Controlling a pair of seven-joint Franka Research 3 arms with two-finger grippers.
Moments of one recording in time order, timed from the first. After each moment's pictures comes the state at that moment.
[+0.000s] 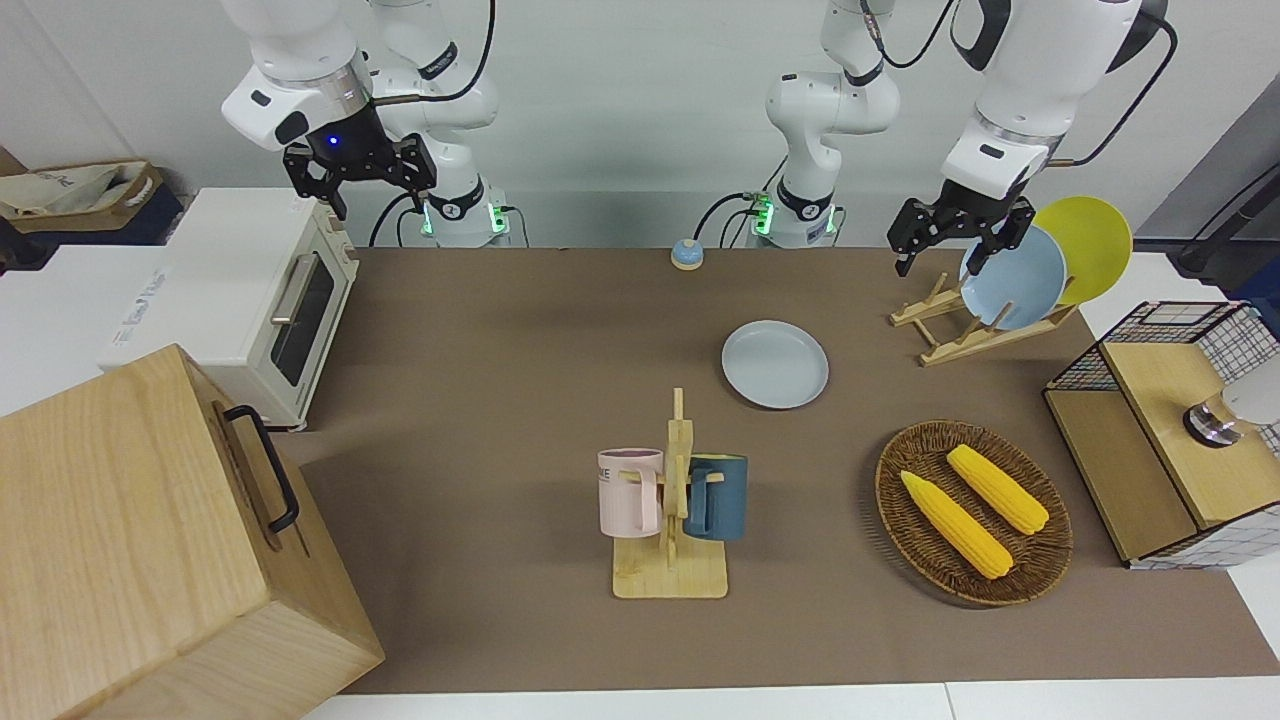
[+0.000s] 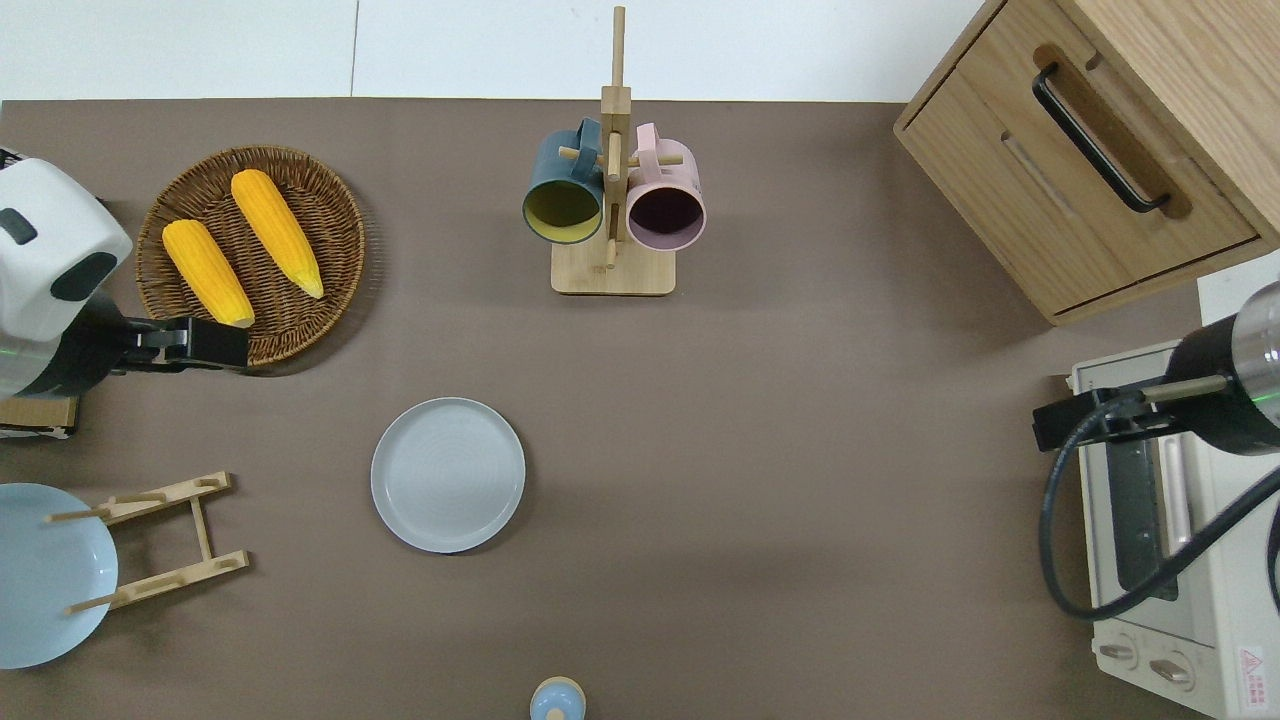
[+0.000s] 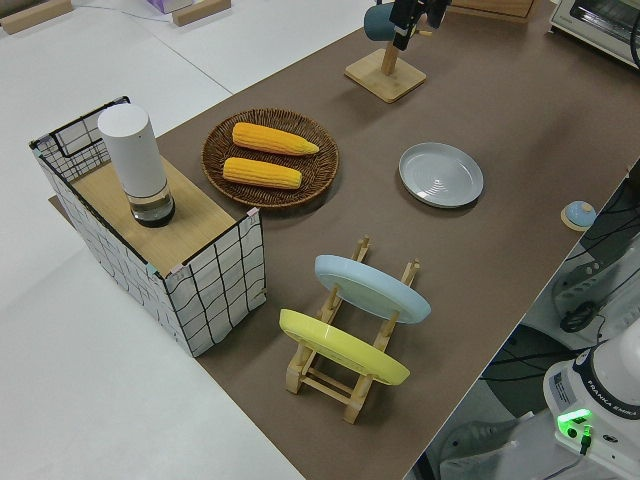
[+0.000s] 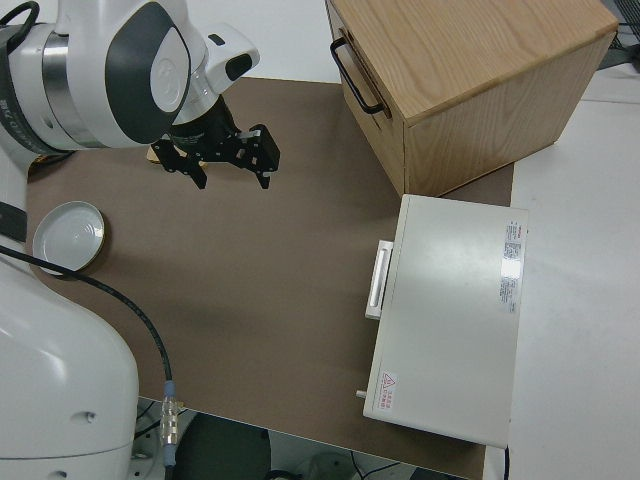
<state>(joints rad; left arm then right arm) -0.12 -0.01 0.03 -1.60 0.00 1.63 -0.08 -0.03 -0.02 0.14 -1.48 0.00 1.33 0.02</state>
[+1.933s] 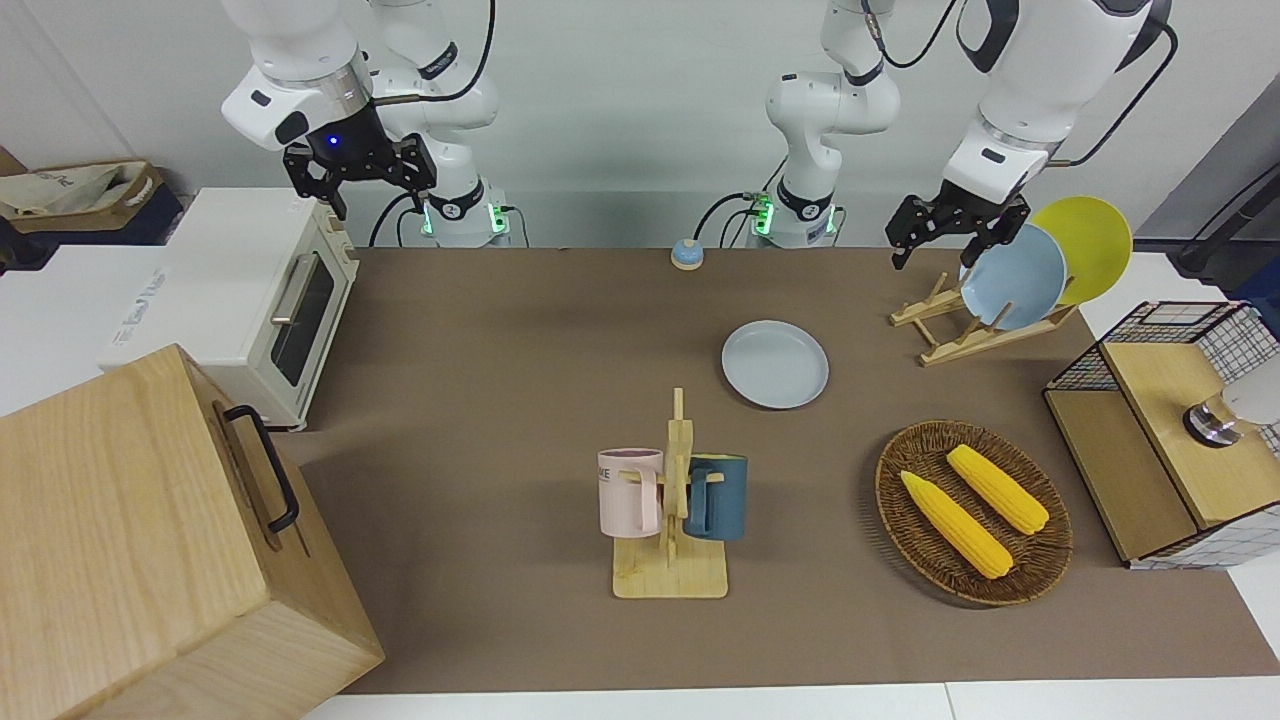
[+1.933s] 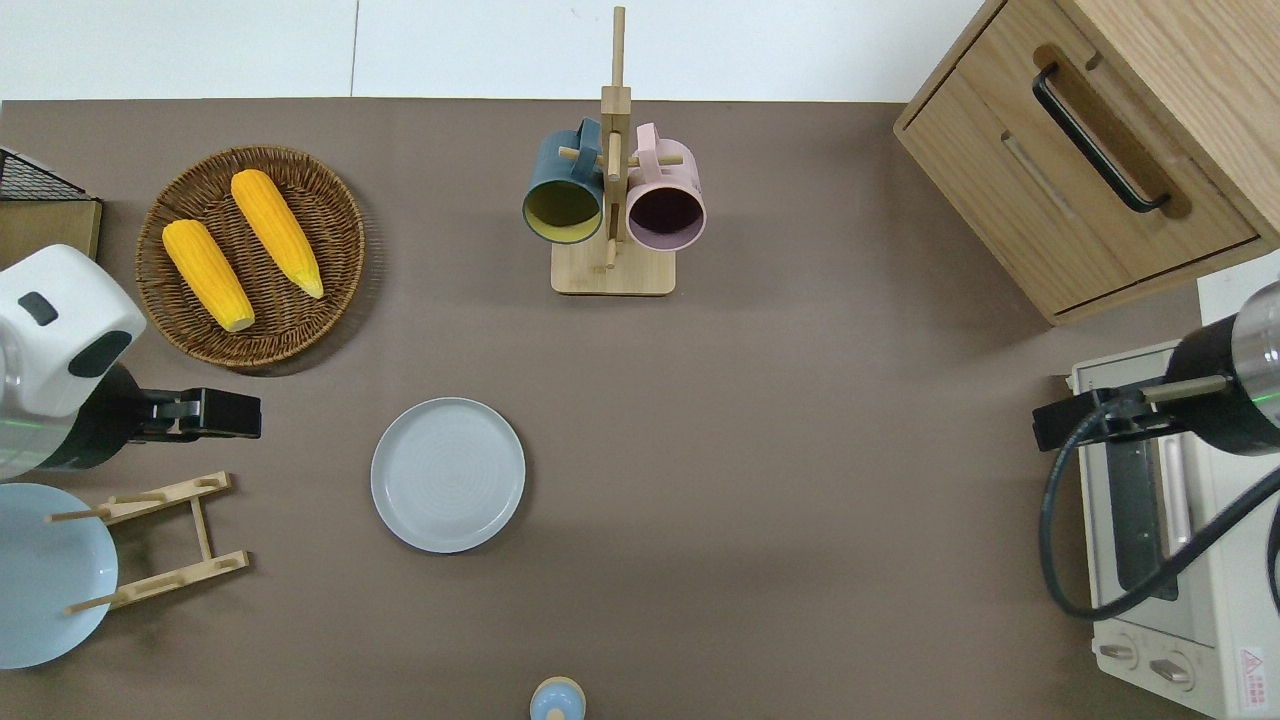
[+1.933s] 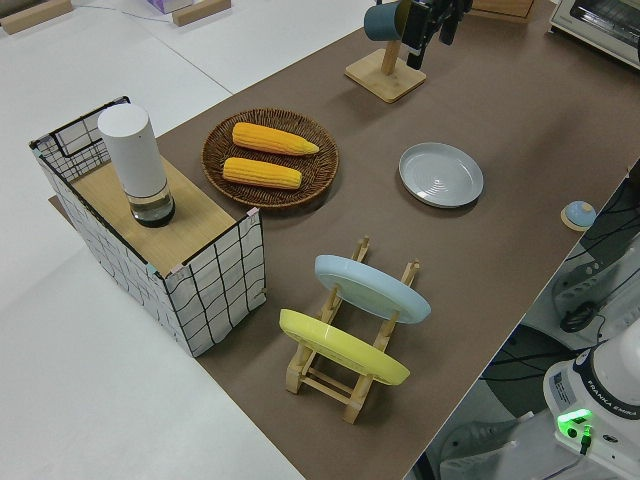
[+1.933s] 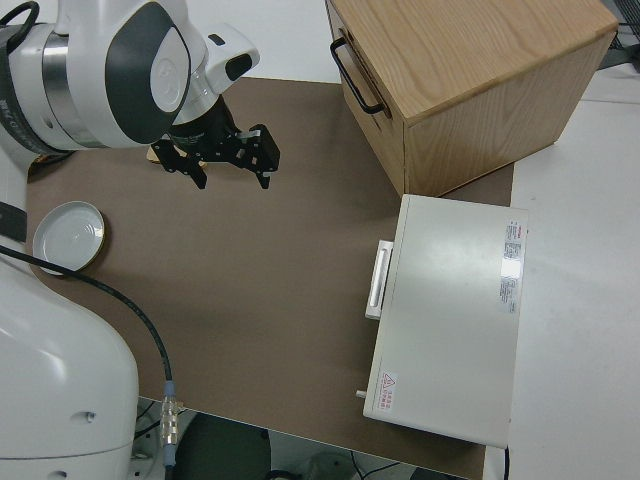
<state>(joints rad) -0.12 -0.14 0.04 -1.81 -0.04 1.66 -0.08 -0.03 -0.02 0.14 -1.48 0.00 1.33 0.02</state>
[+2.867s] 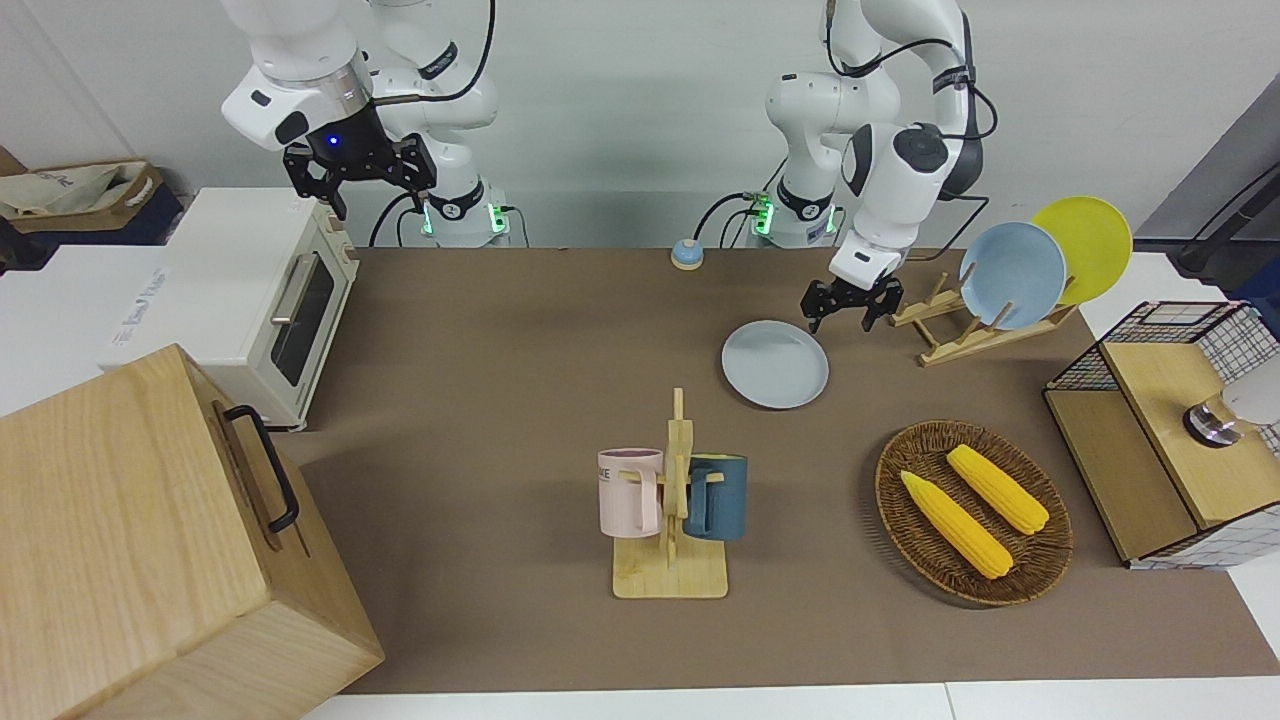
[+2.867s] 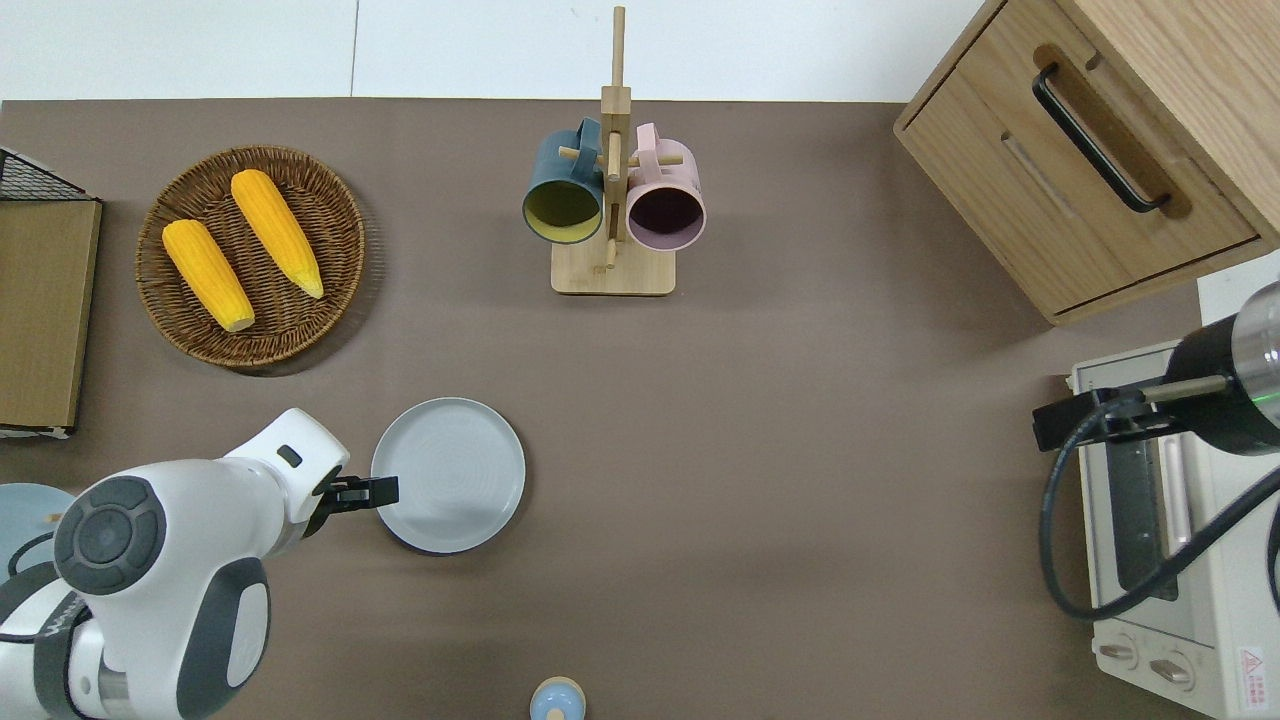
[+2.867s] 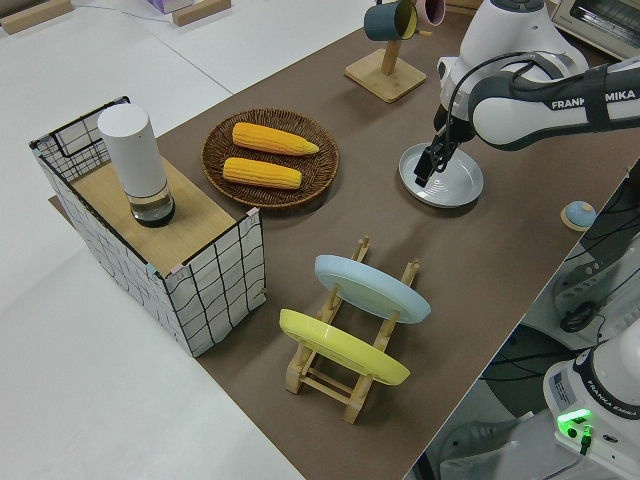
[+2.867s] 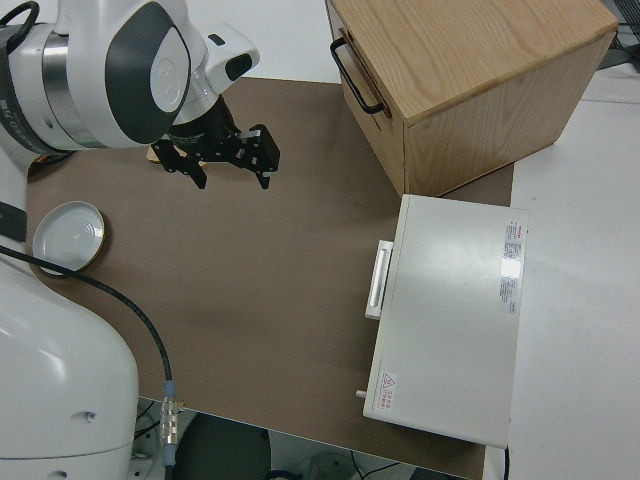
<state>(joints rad) -0.13 -0.21 -0.03 -2.49 -0.05 2.35 -0.15 -0.03 -0.02 0.14 -1.48 0.00 1.33 0.02</state>
